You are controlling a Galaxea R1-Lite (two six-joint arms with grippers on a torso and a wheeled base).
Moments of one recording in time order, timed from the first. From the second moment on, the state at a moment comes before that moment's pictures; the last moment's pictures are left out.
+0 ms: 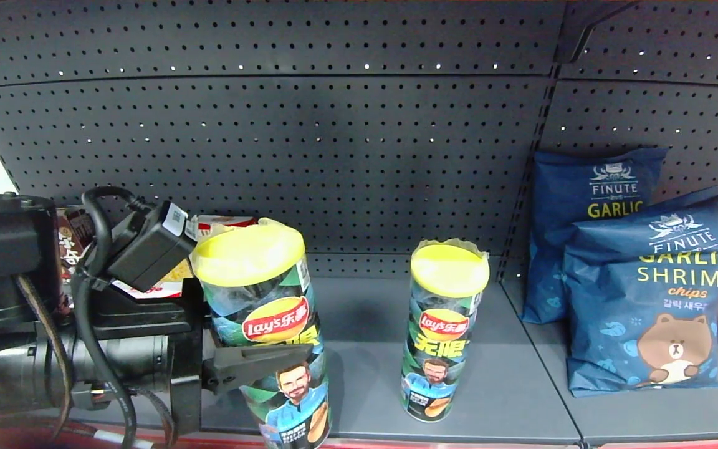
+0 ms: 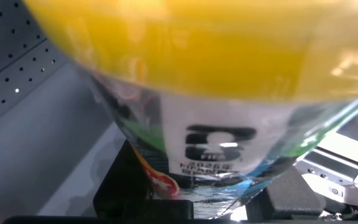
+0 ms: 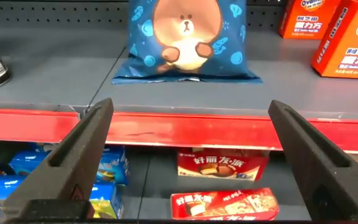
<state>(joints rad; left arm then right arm) -0.44 1.35 -0.66 -0.36 -0.66 0.14 0.00 0.00 0.00 0.00 0.02 0.00</state>
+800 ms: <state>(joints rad) -0.34 1.42 -0.79 -0.41 -0.66 0.15 0.00 0.00 0.00 0.00 0.02 0.00</state>
